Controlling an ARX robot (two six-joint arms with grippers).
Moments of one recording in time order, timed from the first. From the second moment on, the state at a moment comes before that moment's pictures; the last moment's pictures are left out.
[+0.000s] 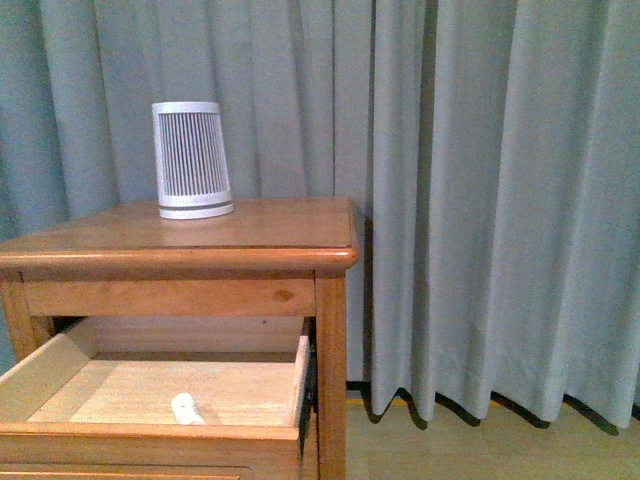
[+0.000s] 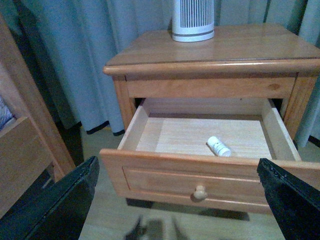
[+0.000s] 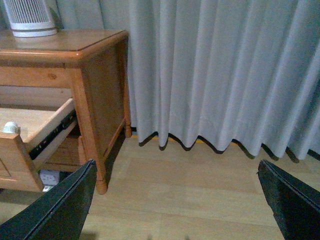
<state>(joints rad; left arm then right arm) -0.43 0.27 0.18 0.06 -0.45 0.05 0.00 0.00 0.01 0.00 0.00 0.00</state>
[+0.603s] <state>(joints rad) -0.01 0.01 0.01 0.00 -0.01 0.00 0.00 0.00 0.01 0.00 0.00 0.00</state>
